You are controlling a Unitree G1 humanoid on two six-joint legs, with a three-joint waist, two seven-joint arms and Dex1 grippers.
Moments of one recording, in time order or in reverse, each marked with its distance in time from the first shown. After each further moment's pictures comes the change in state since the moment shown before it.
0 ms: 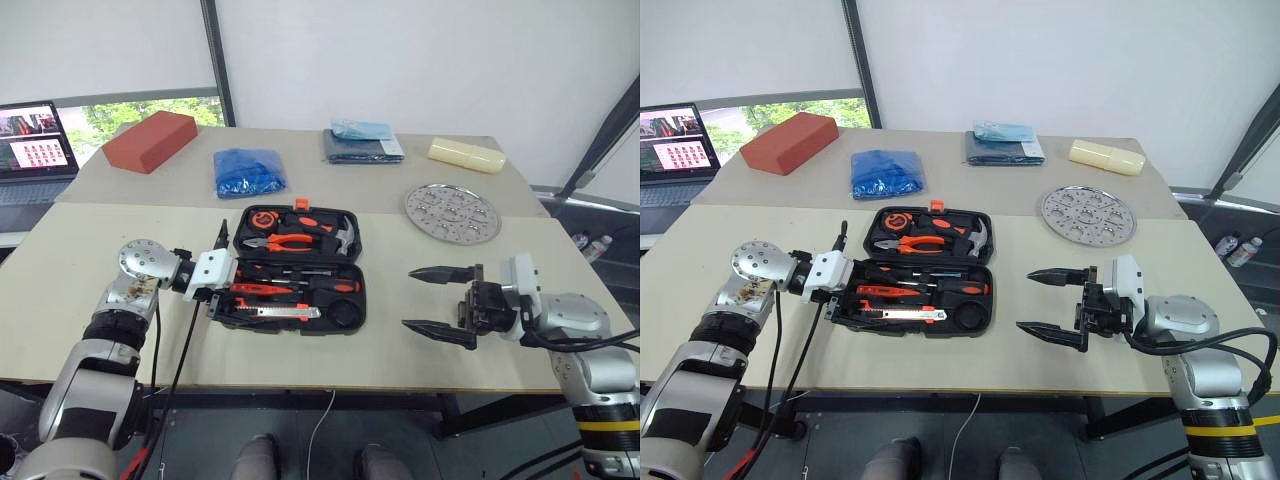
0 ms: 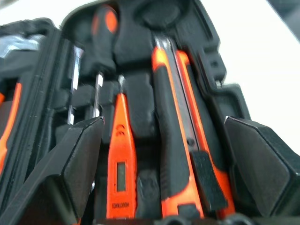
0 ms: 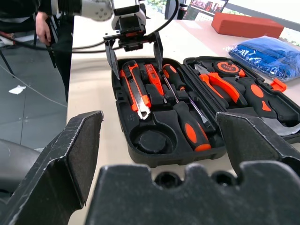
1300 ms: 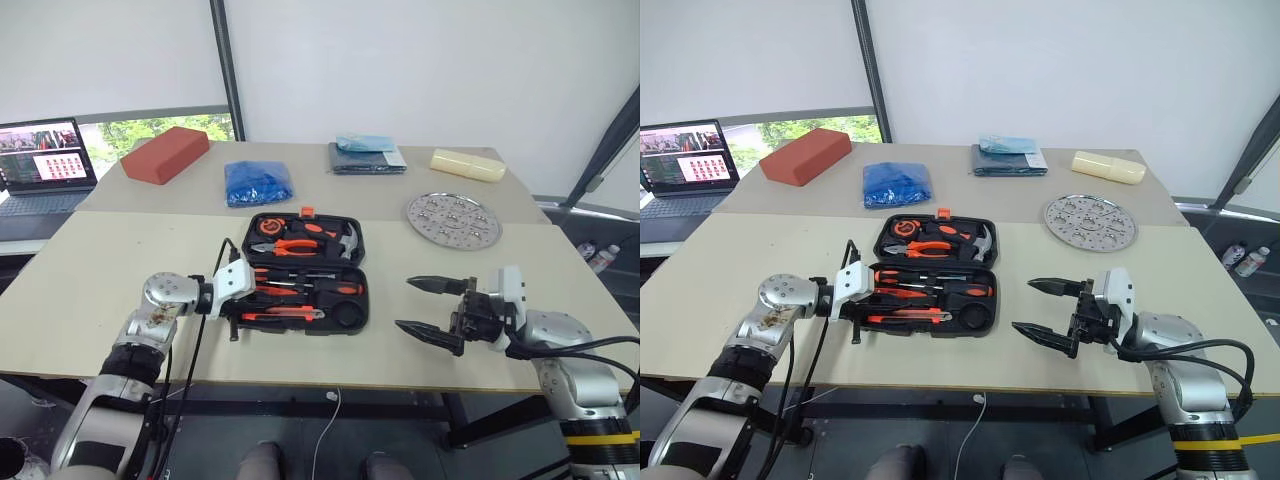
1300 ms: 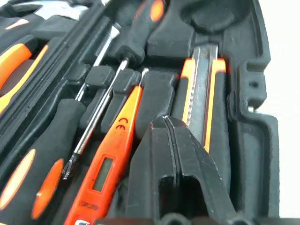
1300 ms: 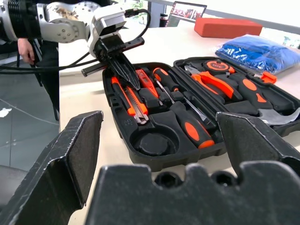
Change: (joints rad) left arm 0.258 -0.111 -0.010 -0.276 0.086 0.170 0.335; right arm 0.089 0.060 -0.005 -0.016 -0.013 -0.003 -0.104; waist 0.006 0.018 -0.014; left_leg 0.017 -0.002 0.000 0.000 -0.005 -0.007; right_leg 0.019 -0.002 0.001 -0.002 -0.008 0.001
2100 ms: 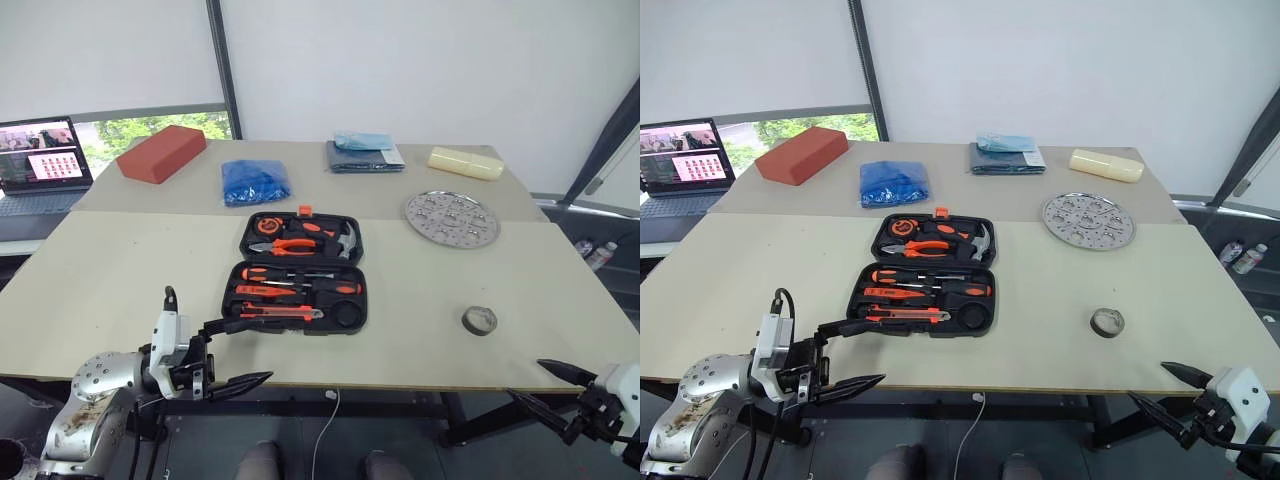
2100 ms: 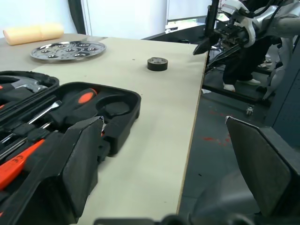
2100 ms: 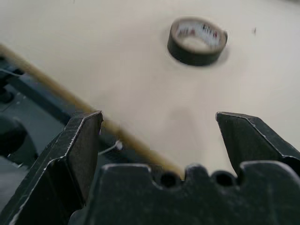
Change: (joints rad) left arm 0.640 0.081 0.254 -0.766 -0.422 0.203 0.010; right arm 0.542 -0.118 -0.392 0.121 -0.122 -0.148 -0.103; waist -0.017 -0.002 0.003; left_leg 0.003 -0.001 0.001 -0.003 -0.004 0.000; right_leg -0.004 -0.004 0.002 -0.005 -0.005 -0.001
